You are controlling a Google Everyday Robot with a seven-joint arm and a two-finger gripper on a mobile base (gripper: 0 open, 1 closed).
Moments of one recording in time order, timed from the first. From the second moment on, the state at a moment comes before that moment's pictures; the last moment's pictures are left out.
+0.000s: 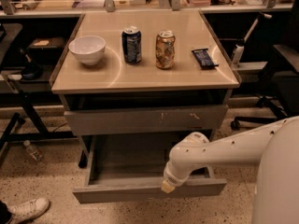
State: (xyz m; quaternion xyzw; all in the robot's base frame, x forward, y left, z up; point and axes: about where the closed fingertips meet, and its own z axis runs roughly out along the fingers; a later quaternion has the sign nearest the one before) arm 0.463 -0.078 0.446 -0.51 0.86 0.07 0.07
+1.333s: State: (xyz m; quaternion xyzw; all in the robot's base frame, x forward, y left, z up) arm 0.363 -0.105 0.452 -0.46 0.88 0.07 0.02
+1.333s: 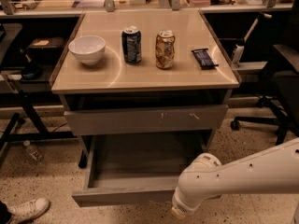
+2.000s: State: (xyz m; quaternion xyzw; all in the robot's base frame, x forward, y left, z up) arm 0.363 -0.105 0.452 -0.46 0.88 0.07 0.02
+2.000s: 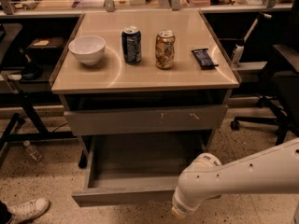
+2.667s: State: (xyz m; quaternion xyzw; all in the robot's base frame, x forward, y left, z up) arm 0.362 -0.105 0.452 -0.46 0.88 0.07 0.02
